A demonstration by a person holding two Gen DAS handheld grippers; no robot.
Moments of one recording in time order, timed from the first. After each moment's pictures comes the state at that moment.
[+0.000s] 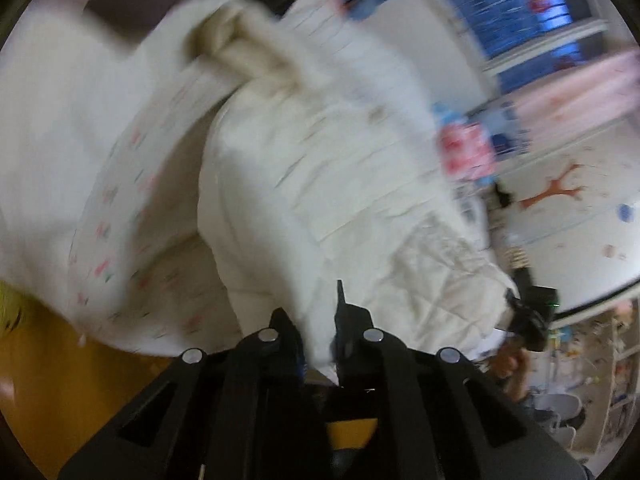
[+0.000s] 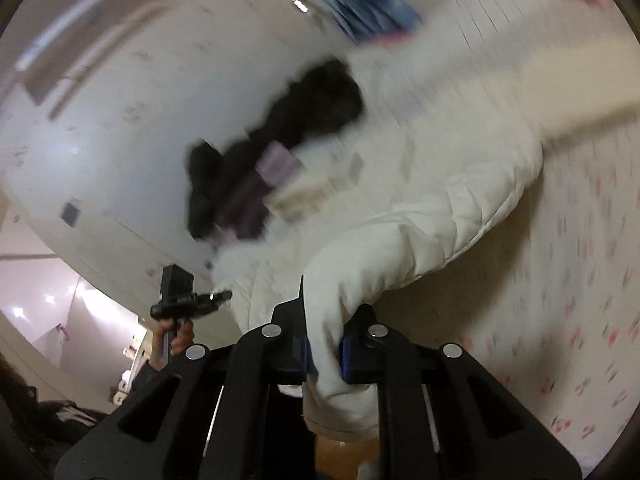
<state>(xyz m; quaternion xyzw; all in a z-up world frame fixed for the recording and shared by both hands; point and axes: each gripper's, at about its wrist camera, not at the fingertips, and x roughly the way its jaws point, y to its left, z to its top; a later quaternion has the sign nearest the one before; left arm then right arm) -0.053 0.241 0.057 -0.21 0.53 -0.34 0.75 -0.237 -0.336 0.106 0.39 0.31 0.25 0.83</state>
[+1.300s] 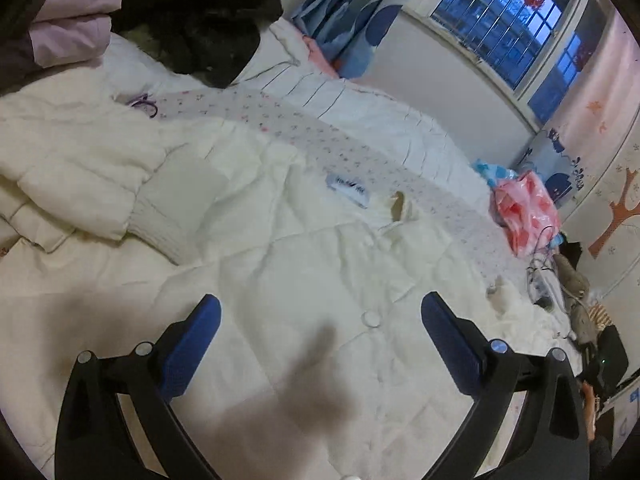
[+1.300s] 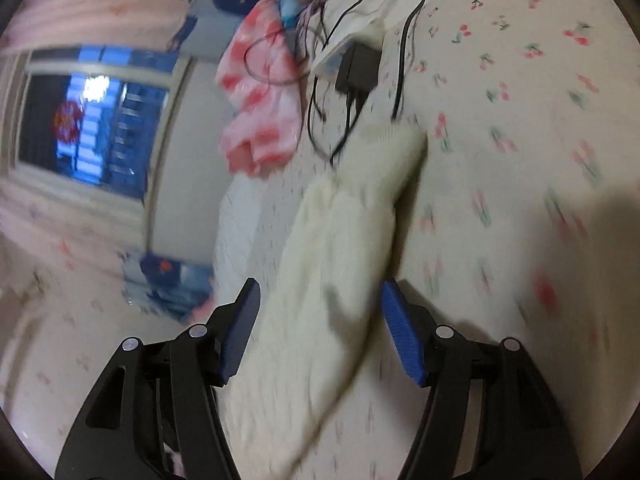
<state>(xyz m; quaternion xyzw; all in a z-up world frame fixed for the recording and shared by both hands) 0.083 -0.035 -0.020 -0.15 0.40 -0.22 0.88 -0.194 -0.790 -0.113 0.64 0.11 -0.16 0.74</state>
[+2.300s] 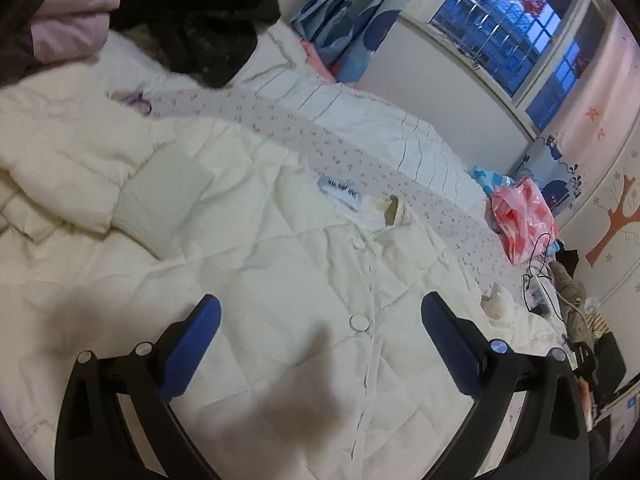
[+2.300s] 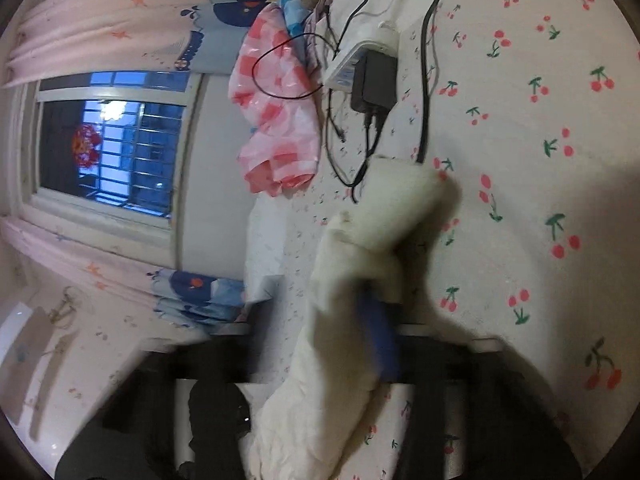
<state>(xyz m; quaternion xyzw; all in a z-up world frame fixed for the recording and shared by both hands) 0.074 -0.045 -0.015 -0.16 0.38 -0.23 0.88 -0.167 -0.821 -0.114 0.66 0.07 -0.13 0.74</state>
